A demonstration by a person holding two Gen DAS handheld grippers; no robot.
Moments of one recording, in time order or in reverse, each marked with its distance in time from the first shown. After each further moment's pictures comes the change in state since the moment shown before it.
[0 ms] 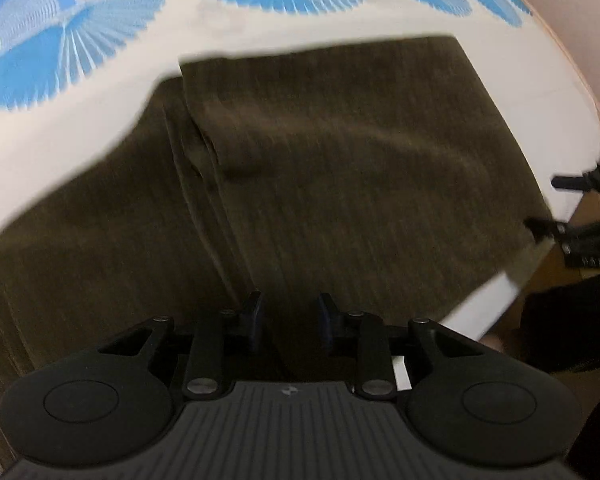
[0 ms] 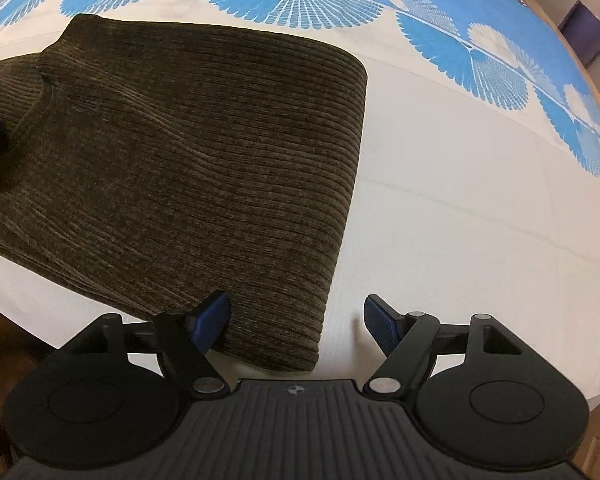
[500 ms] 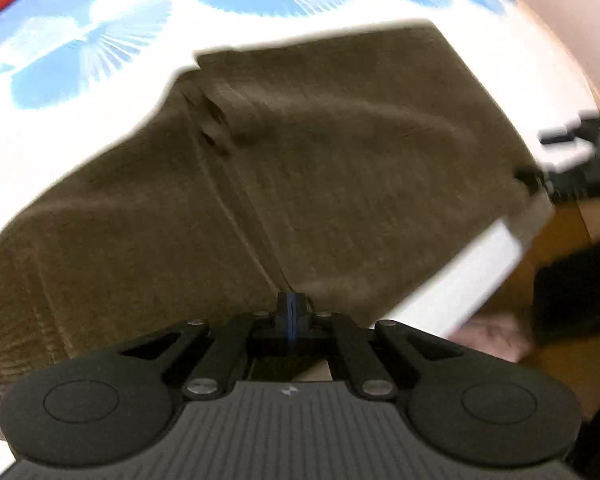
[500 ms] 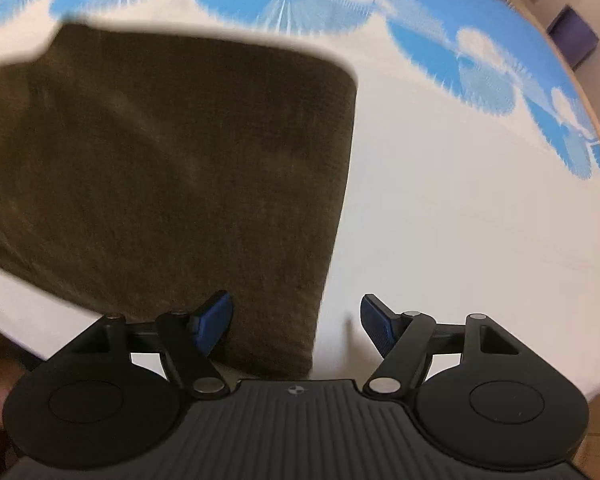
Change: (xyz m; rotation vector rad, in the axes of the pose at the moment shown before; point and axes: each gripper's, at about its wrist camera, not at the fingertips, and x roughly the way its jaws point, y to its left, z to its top) left arm -0.026 -0.004 -0.047 0.022 -0.126 0.060; right arm 0.003 0.006 0.003 -0.007 0.017 -0.055
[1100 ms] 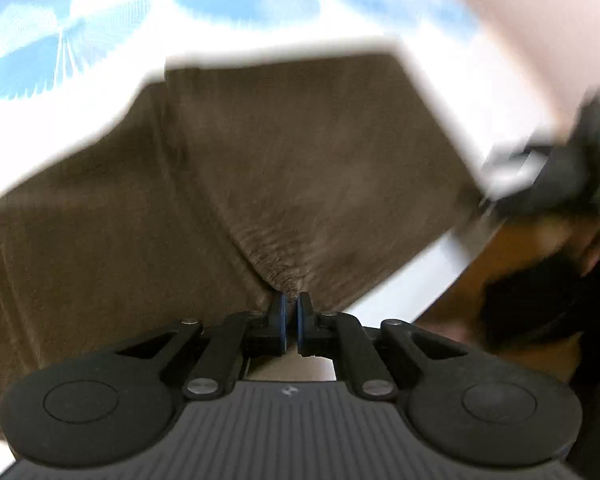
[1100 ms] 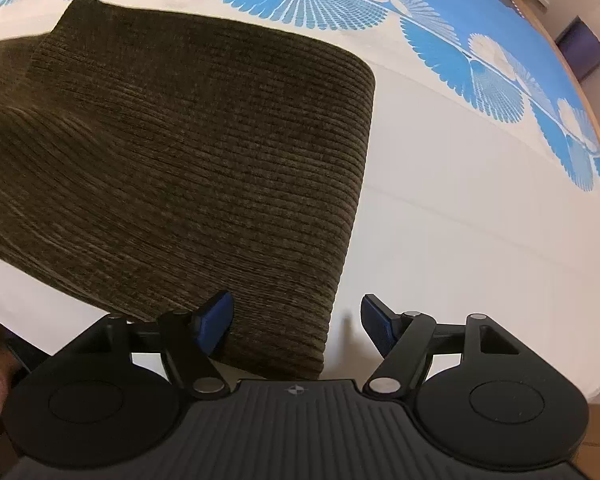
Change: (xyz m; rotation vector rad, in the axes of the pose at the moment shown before) left arm -0.001 -0.015 -0.013 0.034 0.082 -0.097; right arm -0.004 0.013 0.000 -0.040 -0.006 -0.010
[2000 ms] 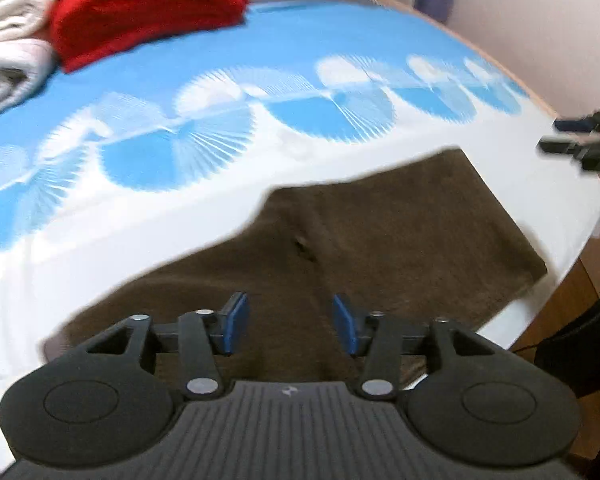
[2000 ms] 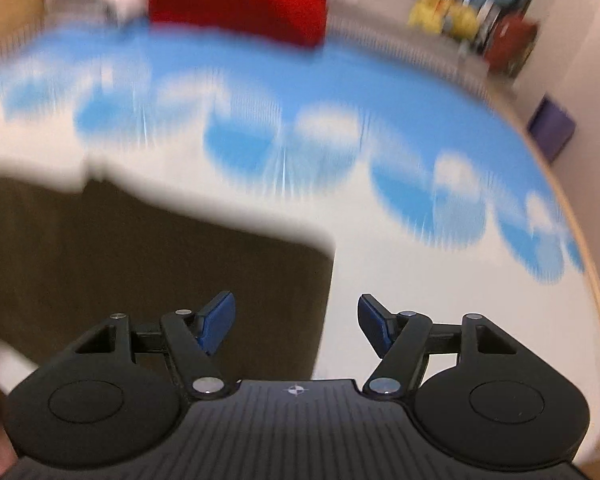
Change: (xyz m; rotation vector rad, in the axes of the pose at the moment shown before) left arm -0.111 0.042 -0.003 -0.056 -0.345 0.205; right arm -0.118 -0.043 0.047 0.060 -0.467 0.035
